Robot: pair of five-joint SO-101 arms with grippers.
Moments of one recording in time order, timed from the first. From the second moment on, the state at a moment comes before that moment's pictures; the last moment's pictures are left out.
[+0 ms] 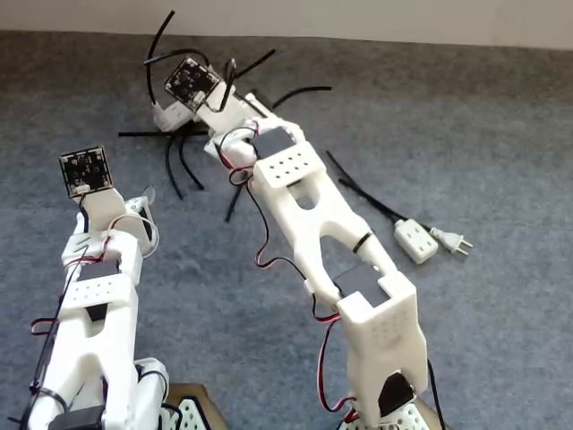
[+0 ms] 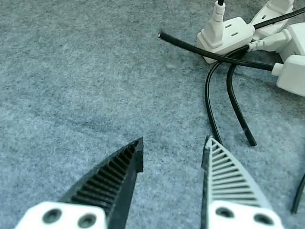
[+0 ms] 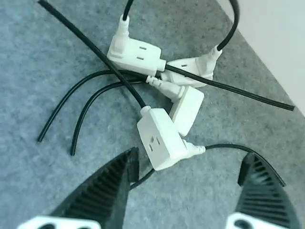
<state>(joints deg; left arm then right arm) -18.9 -33.9 70.1 8.1 4.7 -34.4 26.7 -24.6 47.0 26.8</state>
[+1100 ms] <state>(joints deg) -18.9 -33.9 70.1 8.1 4.7 0.9 -16.3 -58.4 98.9 27.0</state>
